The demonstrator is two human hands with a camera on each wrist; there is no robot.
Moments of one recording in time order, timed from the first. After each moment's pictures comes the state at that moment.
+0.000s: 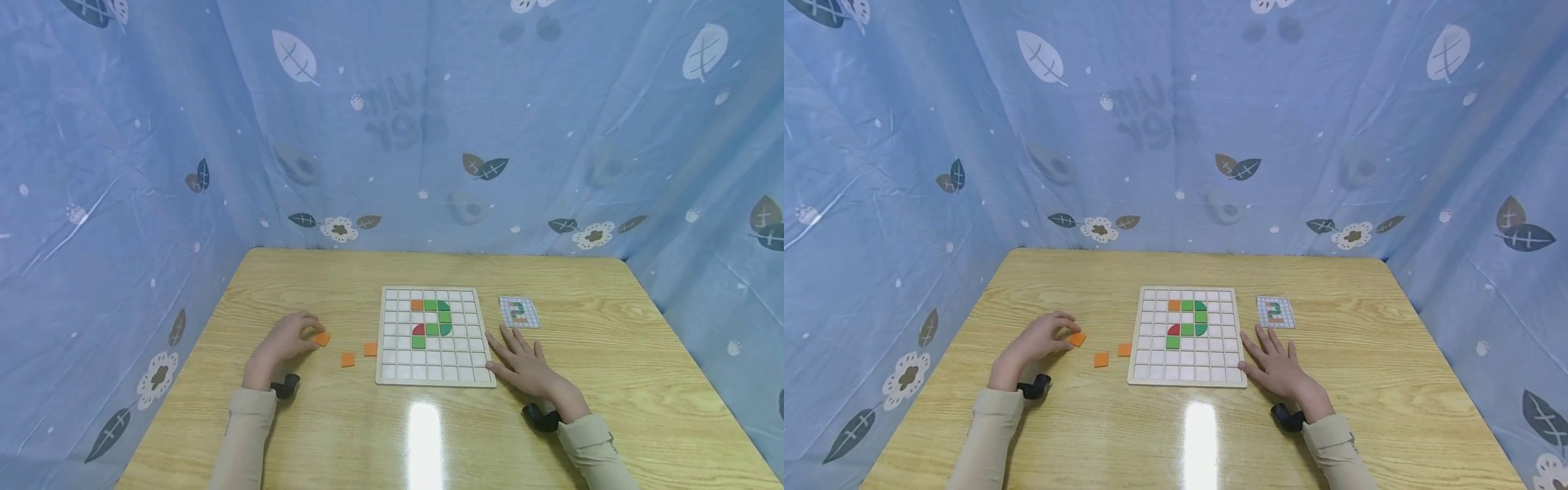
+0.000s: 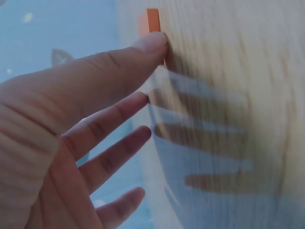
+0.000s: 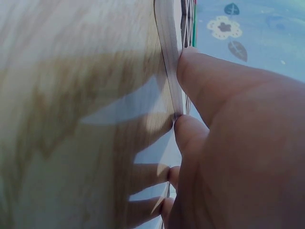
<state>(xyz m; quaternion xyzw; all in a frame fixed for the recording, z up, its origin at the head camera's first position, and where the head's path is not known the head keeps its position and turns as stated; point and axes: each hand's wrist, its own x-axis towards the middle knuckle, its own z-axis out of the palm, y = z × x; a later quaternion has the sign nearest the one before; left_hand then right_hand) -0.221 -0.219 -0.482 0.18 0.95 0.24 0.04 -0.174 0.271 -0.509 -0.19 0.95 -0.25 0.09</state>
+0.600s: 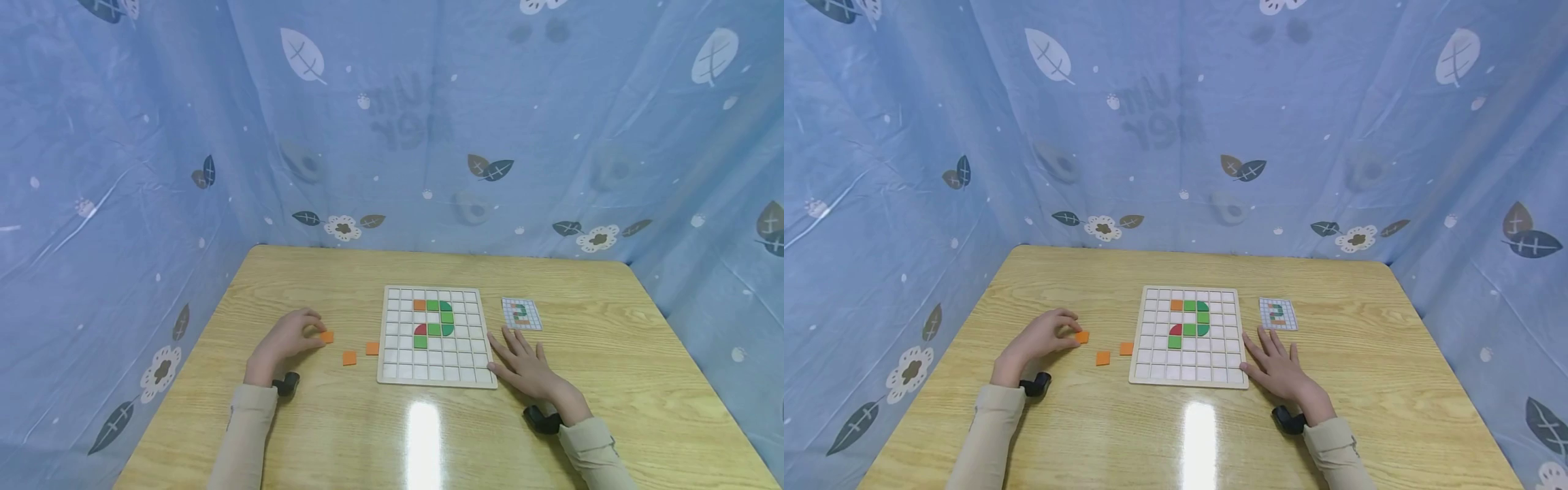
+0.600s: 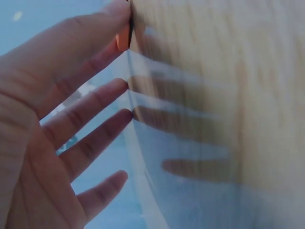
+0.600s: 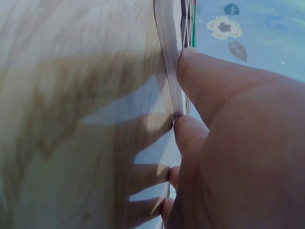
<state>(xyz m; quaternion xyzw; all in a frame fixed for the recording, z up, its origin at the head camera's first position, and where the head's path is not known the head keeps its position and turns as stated) -0.222 -0.220 -0.486 0.17 0.95 0.26 0.04 -0.173 0.269 -0.505 -0.19 0.94 -0.25 0.09</state>
